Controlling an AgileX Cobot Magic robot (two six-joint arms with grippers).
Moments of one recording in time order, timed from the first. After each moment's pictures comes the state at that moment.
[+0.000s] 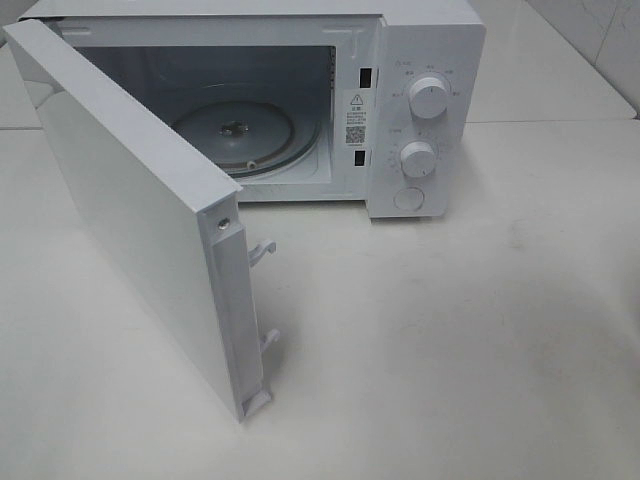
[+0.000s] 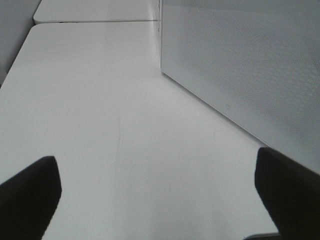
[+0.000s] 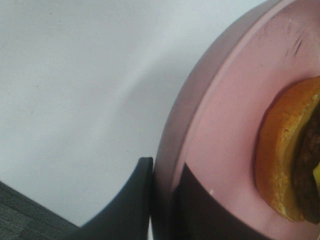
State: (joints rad) left arm -0.01 0.00 -0.52 -0.06 1.07 0.04; right arm 0.64 0.75 -0.39 -0.65 0.97 0.07
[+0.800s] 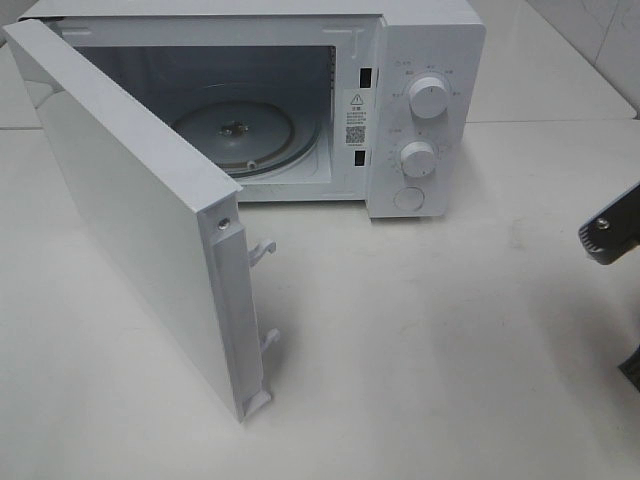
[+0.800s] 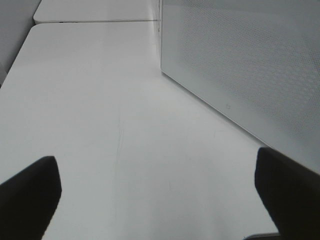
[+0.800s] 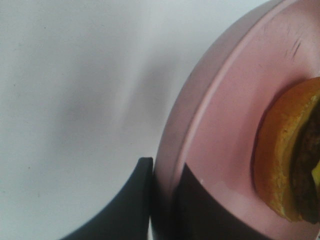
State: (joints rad) left arm -0.01 0.00 -0.52 -0.06 1.07 0.04; right arm 0.64 1.22 -0.46 -0.81 0.89 0.77
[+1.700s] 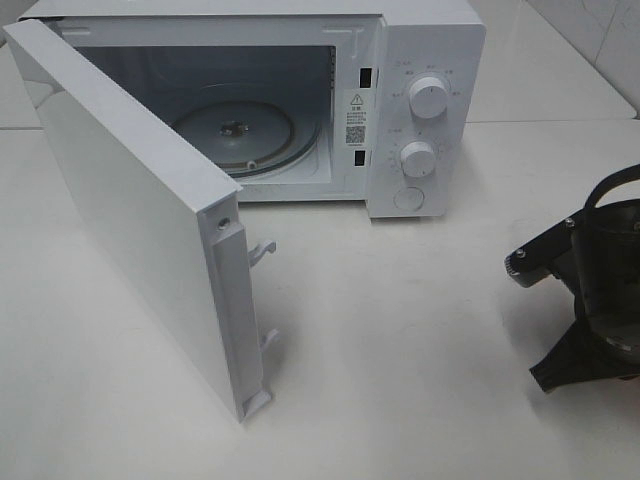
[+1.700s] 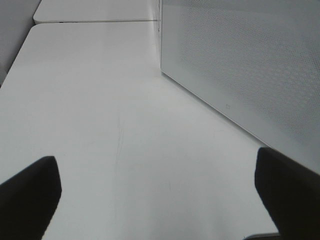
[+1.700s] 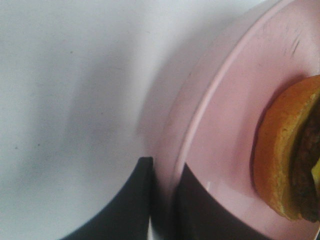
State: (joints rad) left arm -0.01 0.00 -0.52 -0.06 1.07 0.04; right arm 0.57 1.68 -0.52 -0.94 0.73 1.11
